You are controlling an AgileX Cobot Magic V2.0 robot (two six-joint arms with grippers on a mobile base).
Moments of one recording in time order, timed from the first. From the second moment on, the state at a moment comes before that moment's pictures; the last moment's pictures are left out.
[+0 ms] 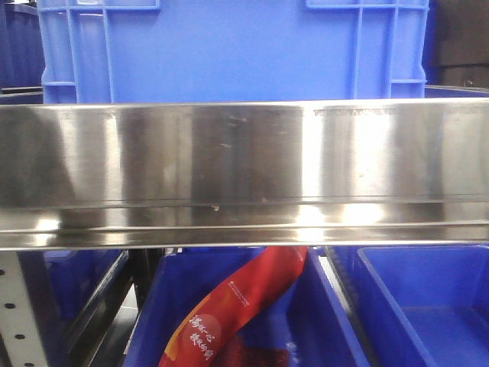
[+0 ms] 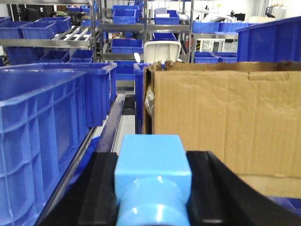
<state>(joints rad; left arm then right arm) -0.02 0.14 -0.43 0.00 0.29 -0.03 -0.16 0.29 -0.46 0.12 0.23 -0.09</state>
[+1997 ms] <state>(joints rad) -0.52 1.48 -1.40 -0.04 0.29 0.02 0.33 1.42 -1.26 0.16 0.15 -0.09</state>
